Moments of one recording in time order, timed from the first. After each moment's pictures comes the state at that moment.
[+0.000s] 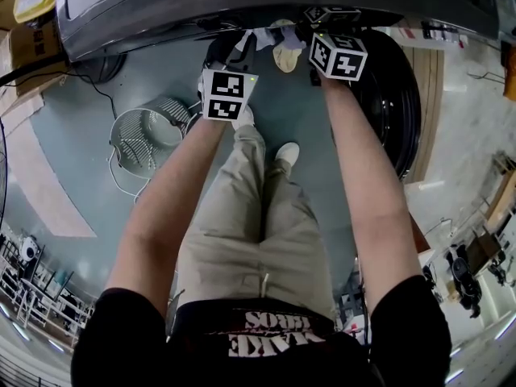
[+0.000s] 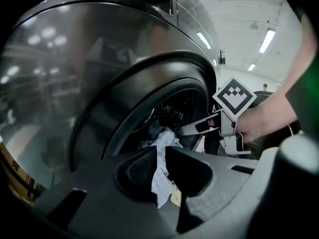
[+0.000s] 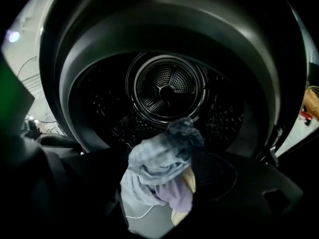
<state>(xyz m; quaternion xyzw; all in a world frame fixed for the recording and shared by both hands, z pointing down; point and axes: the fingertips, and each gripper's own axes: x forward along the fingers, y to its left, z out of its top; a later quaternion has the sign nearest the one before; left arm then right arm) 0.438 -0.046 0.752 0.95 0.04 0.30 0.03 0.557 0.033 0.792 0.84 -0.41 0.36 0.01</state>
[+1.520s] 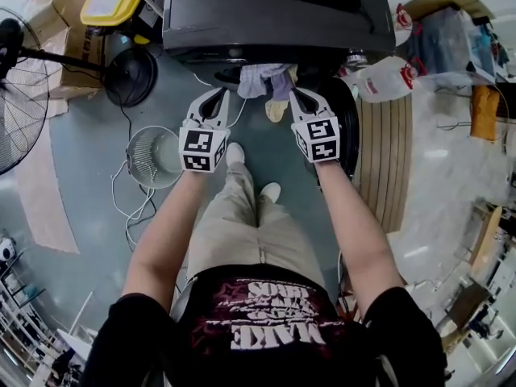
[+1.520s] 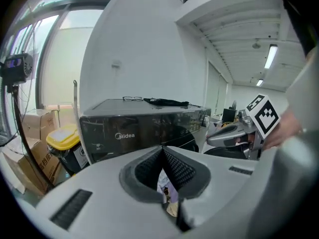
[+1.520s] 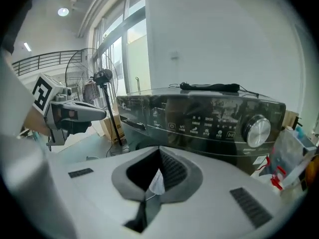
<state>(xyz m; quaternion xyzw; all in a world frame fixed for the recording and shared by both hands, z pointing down) 0.327 -0.047 0.519 0.98 -0.04 0.21 0.05 0.423 0.081 0.556 0.80 -0.53 0.25 0.14</state>
